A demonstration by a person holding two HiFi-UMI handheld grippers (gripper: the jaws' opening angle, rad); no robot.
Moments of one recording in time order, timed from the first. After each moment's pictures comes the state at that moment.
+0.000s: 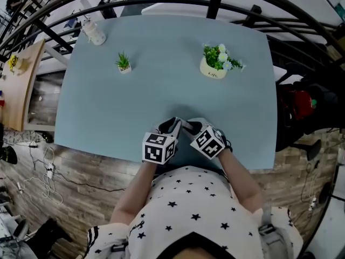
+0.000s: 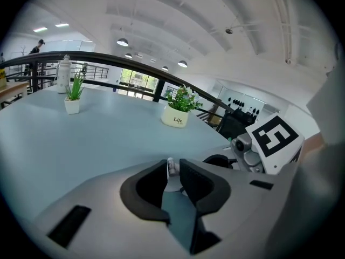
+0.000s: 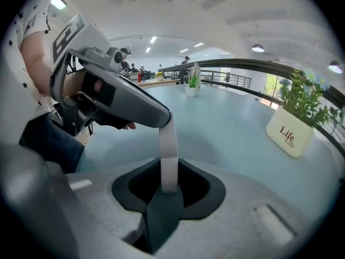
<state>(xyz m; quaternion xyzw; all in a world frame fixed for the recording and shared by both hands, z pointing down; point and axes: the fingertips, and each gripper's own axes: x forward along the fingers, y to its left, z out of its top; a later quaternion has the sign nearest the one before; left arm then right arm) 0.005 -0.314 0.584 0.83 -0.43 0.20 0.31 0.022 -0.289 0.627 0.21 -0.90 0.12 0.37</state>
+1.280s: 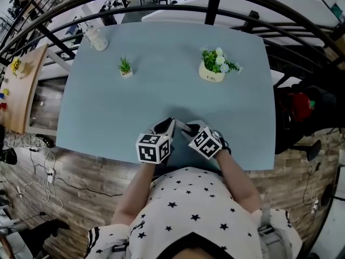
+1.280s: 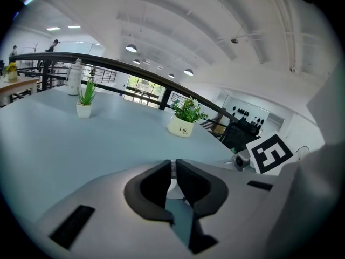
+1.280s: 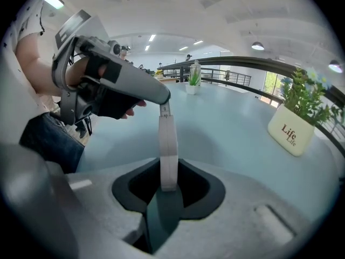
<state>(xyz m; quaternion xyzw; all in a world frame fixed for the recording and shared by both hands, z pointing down) -0.016 -0.320 0.565 0.82 -0.46 0.15 0.31 0.017 -0.287 0.631 0.21 -0.89 0.12 0.38</state>
